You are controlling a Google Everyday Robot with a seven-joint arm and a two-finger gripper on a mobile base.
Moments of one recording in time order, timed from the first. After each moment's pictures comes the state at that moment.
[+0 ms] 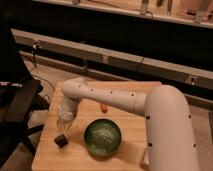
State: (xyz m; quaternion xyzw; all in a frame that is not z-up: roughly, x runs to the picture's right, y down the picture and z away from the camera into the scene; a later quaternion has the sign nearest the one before) arm -0.217 0.229 0.739 -0.37 -0.44 -0.34 0.74
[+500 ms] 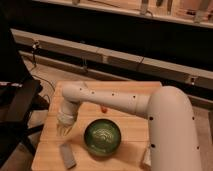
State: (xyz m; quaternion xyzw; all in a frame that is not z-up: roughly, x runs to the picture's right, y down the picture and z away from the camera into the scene) arm -0.218 0.218 0.743 -0.36 -0.43 -0.35 0.75
